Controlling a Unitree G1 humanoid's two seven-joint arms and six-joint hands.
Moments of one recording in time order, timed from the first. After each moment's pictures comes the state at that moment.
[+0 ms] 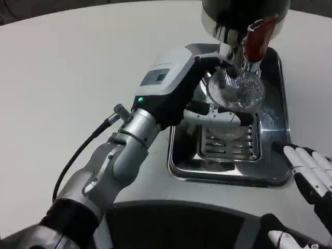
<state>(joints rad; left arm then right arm) -0.92 0.26 -0.33 0.72 0.60 -0.43 0.21 0.55 -0.31 -0.22 -0.99 -0.70 -0.07 0.36</state>
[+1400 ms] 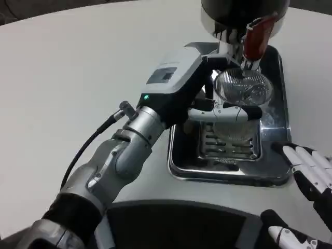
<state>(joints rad) -0.96 0.26 -0.35 0.76 0.60 -0.46 0.20 0.52 -0.32 -0.21 -0.97 -0.69 -0.03 0.38</state>
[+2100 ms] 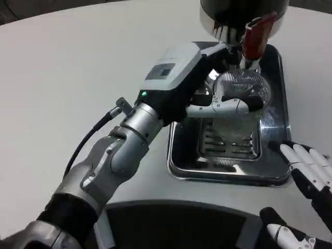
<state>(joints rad) -0.94 0.28 -0.33 0.72 0.57 -0.49 0.17 0.51 -0.32 -0.20 -0.97 -0.68 -0.03 0.38</state>
